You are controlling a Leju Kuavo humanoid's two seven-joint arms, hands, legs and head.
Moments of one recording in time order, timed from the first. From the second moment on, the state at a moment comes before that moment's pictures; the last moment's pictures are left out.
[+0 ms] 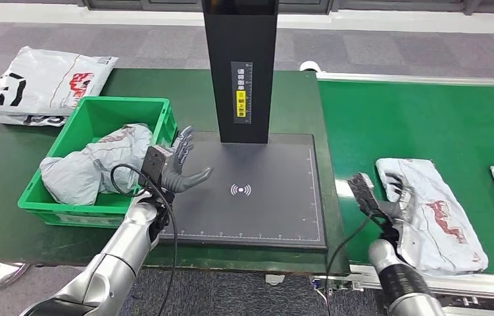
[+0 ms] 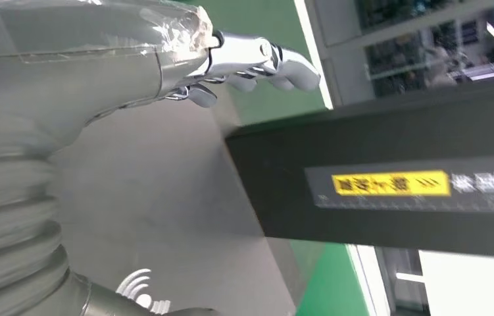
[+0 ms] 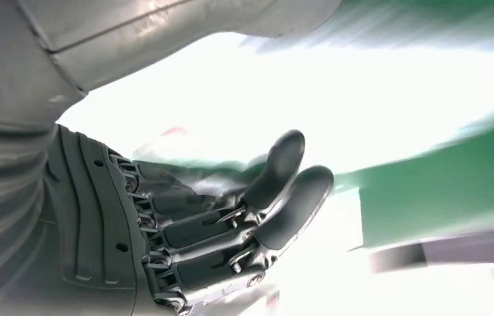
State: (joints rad) left arm -0.60 -0.18 -0.12 -0.73 -0.09 -0.01 -0.51; right arm -0.43 -0.10 0.03 -0.60 1.26 -0.48 0.35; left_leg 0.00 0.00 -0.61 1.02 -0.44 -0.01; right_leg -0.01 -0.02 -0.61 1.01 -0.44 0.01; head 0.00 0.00
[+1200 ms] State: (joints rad) left arm -0.60 -0.19 -0.12 -0.67 -0.08 -0.01 -0.52; right arm -0.51 -0.17 0.03 -0.30 1.38 -0.49 0.58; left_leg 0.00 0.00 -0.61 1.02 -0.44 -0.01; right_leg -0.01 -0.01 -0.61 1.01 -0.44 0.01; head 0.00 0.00
